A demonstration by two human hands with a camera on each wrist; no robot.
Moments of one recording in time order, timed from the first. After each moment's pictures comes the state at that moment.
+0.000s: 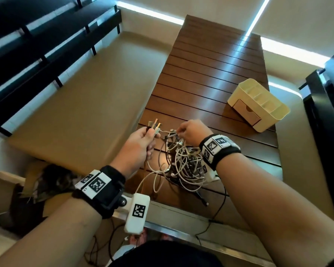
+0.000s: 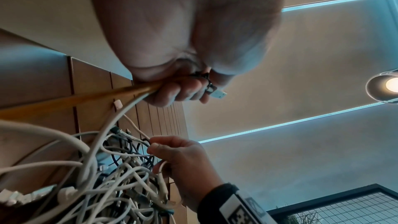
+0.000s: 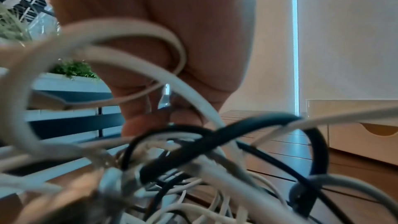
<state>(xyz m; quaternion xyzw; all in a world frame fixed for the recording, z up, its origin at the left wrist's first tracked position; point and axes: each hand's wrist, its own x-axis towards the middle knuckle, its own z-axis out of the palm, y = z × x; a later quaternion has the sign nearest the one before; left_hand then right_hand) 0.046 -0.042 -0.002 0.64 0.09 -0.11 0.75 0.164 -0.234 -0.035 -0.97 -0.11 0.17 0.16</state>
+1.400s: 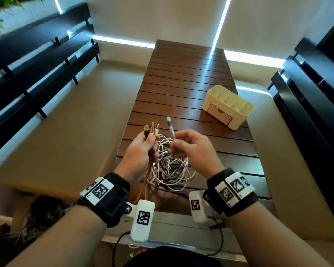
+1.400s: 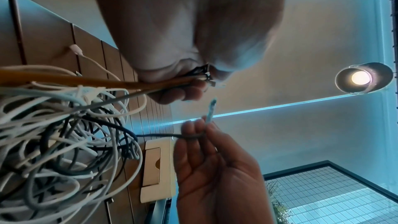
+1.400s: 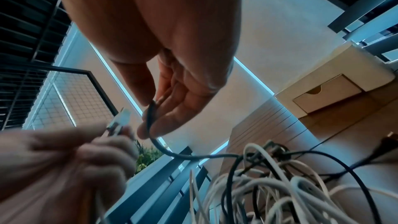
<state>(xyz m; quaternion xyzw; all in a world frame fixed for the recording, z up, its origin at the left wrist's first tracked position) 0.031 -0.094 0.034 0.59 0.03 -0.13 0.79 0.028 -0.264 0.049 -0.75 0.01 0.06 0.66</state>
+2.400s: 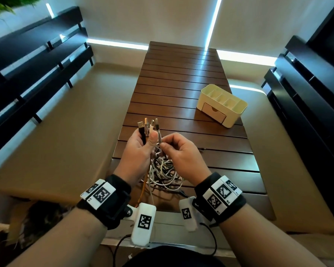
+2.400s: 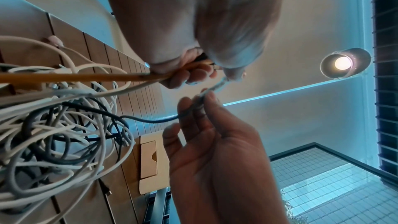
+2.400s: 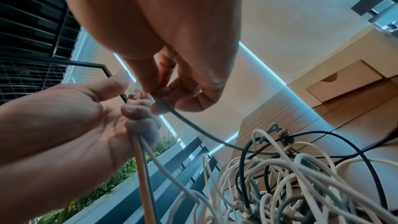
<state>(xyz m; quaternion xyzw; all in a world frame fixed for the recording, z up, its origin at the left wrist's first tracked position) 0.022 -0.105 0.037 0.63 -0.05 -0.04 0.77 0.011 -0.247 0.041 -0.79 -0.04 0.01 0.61</state>
